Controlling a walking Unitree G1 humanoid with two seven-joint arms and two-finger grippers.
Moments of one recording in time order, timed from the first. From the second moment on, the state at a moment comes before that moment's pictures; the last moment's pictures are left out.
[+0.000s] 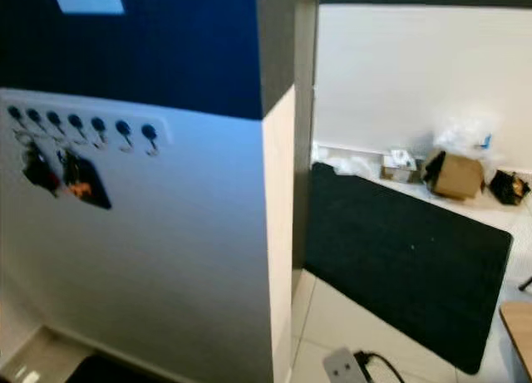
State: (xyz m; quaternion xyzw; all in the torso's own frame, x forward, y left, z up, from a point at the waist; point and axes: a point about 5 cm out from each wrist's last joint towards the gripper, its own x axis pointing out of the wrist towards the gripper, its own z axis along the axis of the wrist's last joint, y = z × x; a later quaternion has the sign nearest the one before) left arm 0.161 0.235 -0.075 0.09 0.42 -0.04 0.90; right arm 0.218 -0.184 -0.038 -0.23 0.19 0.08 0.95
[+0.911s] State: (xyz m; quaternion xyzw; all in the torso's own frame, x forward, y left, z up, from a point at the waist) left arm 0.163 0.234 -0.073 0.09 0.42 -0.05 0.90; right arm 0.217 -0.186 -0.039 -0.23 0.19 0.08 0.95
